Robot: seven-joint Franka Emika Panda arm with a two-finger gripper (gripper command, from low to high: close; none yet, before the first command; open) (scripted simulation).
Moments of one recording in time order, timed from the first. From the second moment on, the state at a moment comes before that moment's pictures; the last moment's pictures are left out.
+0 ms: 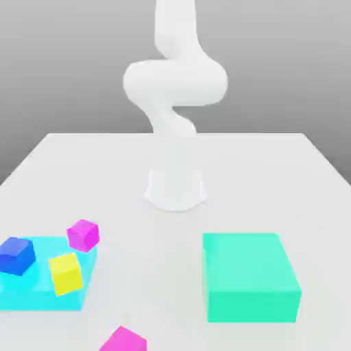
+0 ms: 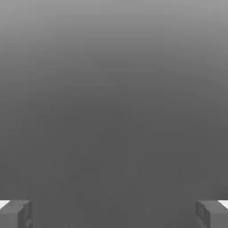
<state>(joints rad) -0.02 -0.71 0.01 -2.30 -0.01 2.33 0.83</state>
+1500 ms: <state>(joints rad) -0.16 0.34 0.00 -2.32 0.00 2.66 1.19</state>
